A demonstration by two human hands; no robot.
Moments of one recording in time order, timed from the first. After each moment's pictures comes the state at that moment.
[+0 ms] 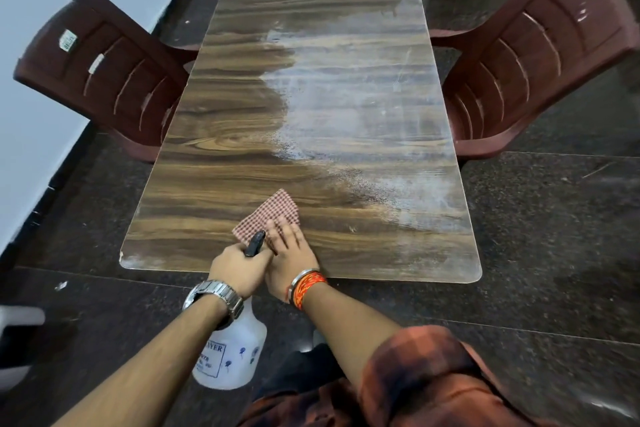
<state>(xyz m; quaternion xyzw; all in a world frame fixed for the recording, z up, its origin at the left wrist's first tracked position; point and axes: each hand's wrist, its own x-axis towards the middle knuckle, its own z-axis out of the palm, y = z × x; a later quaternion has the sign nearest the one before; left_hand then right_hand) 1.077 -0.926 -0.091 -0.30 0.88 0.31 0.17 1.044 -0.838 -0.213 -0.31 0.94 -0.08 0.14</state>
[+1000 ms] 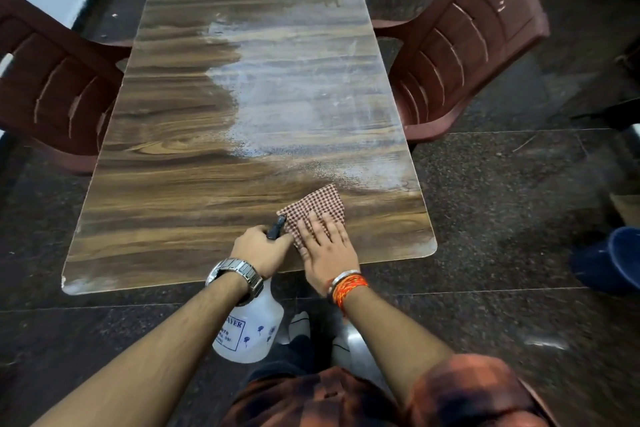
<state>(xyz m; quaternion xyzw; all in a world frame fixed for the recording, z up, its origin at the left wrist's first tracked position) 1.046 -0.868 -0.104 -0.19 0.89 0.35 0.23 1.060 -0.723 -0.222 -0.12 0.98 -0.11 0.10</state>
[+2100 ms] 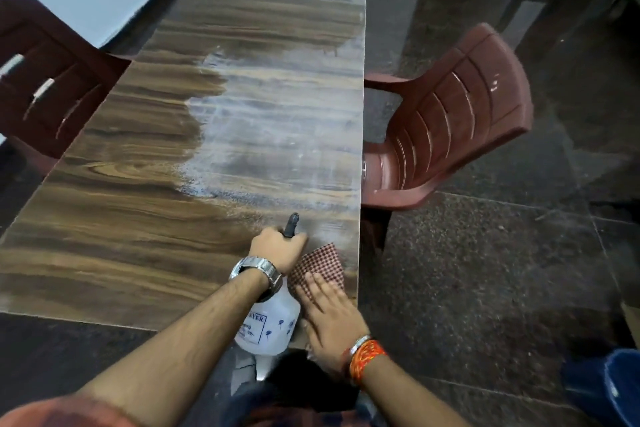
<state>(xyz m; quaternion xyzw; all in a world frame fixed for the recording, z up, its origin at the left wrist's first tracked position) 0.936 -0.681 -0.102 -0.28 0.86 0.40 0.17 1.016 -0.529 -0.225 -0.31 0.94 -0.12 0.11</state>
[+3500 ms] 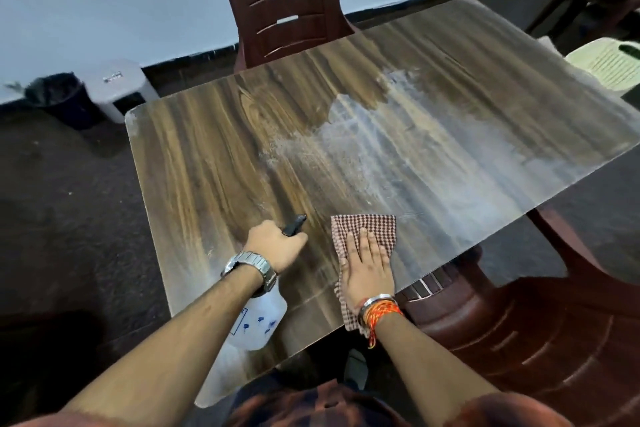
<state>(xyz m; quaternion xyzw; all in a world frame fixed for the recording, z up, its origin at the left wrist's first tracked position) 0.832 -0.647 -0.099 -0.64 0.65 0.40 0.00 0.684 -0.530 -0.237 -0.52 0.84 -0.05 0.11</state>
